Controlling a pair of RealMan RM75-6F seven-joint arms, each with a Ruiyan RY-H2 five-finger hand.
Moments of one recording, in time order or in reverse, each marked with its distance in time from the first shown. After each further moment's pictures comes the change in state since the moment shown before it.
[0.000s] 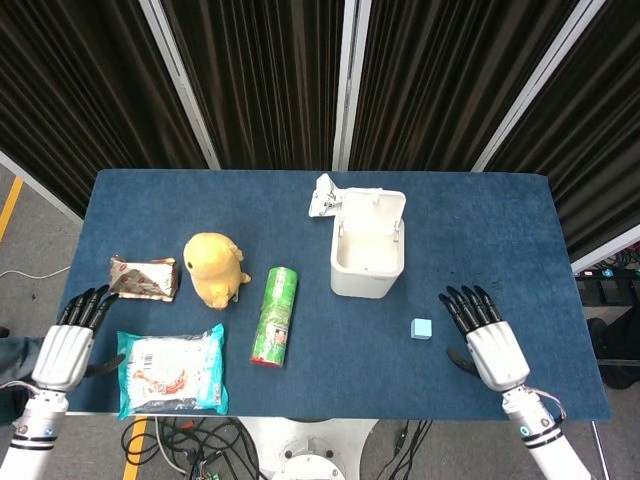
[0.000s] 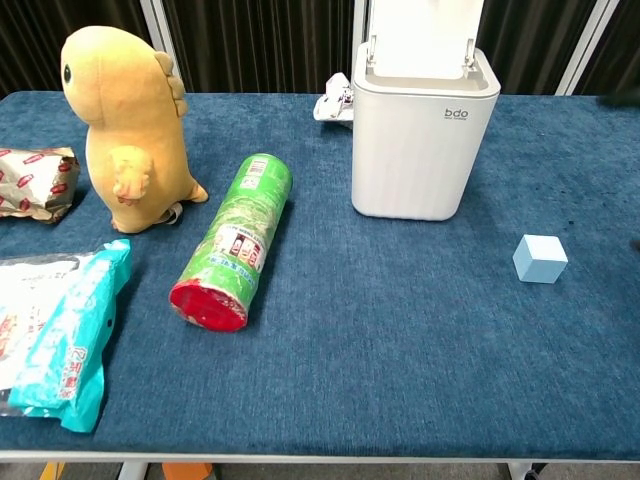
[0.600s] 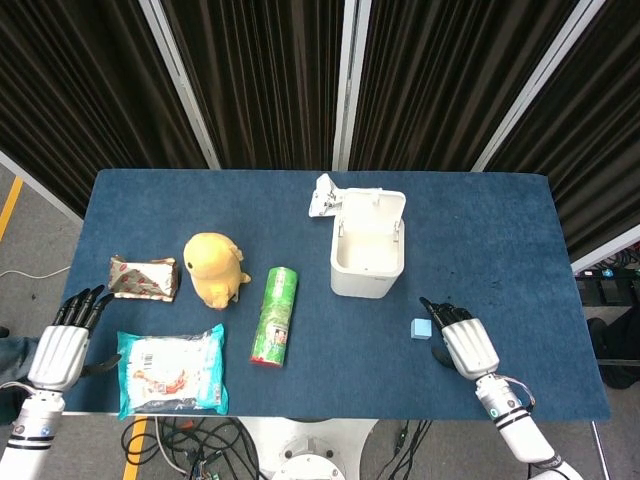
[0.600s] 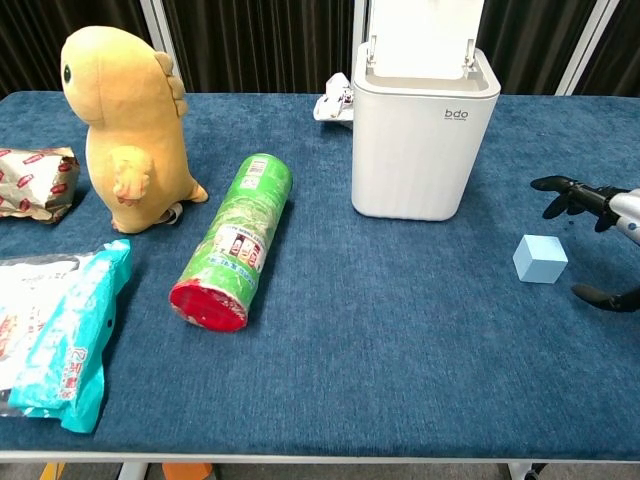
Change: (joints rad) left arm 0.003 -0.007 -0.003 0.031 -0.008 0.000 -0.023; right arm 0.053 -0.160 0.063 0.130 0.131 -0.213 -0.057
